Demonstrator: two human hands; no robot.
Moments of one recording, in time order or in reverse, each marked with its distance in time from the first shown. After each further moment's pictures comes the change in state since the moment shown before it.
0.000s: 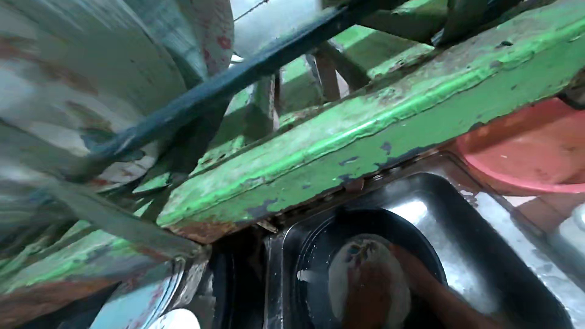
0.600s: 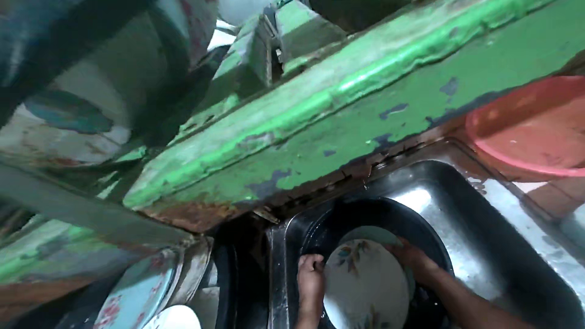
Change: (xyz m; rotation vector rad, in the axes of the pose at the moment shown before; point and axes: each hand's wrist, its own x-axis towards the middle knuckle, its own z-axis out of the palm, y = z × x) left_hand -0.009 -0.094 -0.077 -0.463 0.299 -0.663; right_hand 0.009 -0.010 0.010 0.271 0.012 0.321
